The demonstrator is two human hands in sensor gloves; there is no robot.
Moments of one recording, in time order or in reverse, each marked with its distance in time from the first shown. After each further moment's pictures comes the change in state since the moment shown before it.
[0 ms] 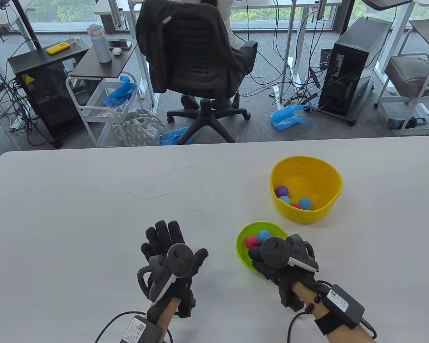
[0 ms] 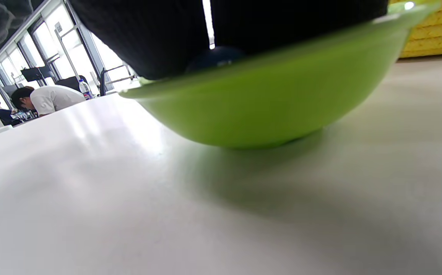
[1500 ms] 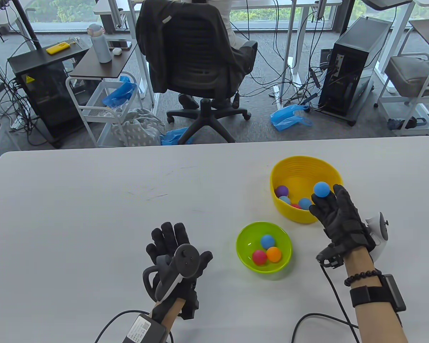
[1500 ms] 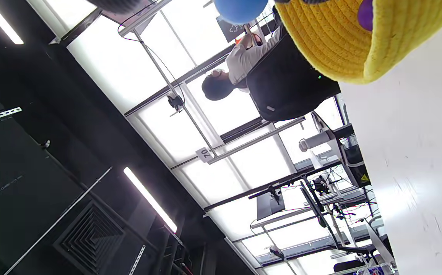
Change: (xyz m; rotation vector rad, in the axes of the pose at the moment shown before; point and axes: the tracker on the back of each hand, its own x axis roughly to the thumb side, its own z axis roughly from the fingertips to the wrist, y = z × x) left_hand 0.011 -0.006 0.001 -0.035 -0.012 -0.030; right_hand -0.173 -0.051 0.024 -0.427 -0.042 -1.769
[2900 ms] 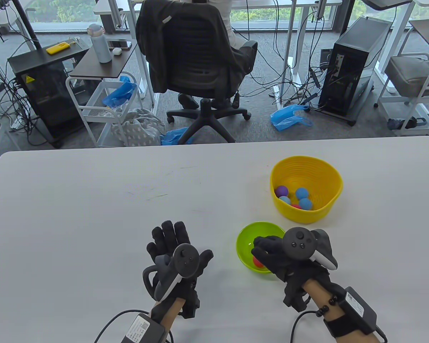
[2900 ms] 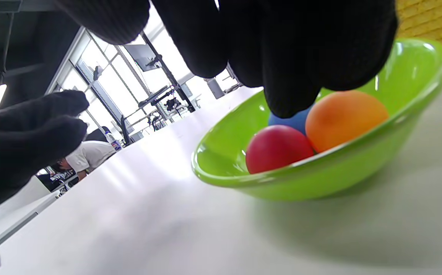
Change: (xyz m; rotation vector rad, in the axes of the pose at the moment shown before) left_hand -0.001 0.001 -0.001 0.017 -0.012 0.027; right_hand -0.053 0.158 0.042 0.389 0.073 1.515
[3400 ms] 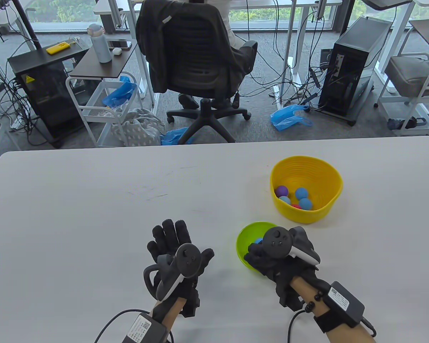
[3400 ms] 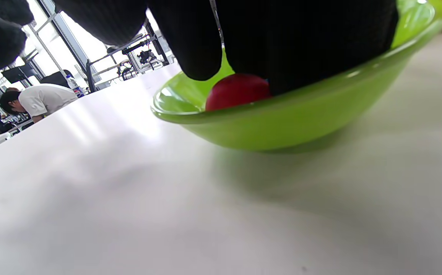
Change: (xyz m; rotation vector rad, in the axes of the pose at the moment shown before) left_hand 0.003 0.002 0.000 0.026 -0.005 -0.032; right_hand 0.003 0.024 -0.024 0.141 0.088 0.171
